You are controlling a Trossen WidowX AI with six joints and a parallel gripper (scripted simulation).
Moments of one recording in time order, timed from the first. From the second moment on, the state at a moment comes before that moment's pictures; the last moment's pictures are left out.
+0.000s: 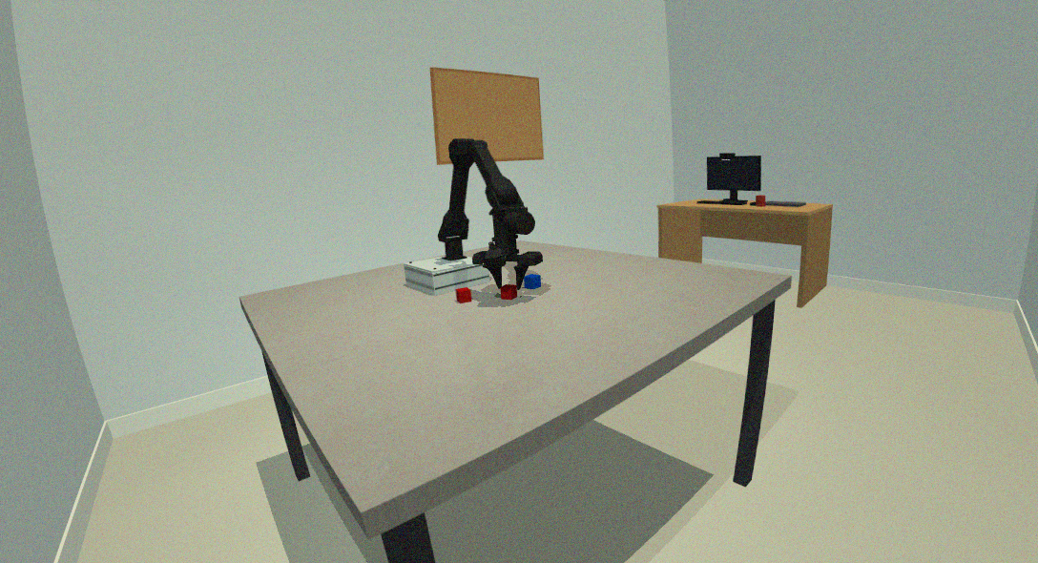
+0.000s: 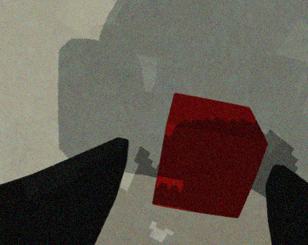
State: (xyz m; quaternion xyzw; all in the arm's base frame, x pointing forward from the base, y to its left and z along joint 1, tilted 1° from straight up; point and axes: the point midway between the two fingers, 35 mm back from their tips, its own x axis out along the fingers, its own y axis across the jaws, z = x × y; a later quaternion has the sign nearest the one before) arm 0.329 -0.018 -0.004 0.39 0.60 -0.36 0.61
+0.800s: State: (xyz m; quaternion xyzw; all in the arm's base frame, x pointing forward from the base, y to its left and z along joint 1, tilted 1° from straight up) arm 0.326 -0.018 -0.003 0.38 0.60 -0.37 0.60
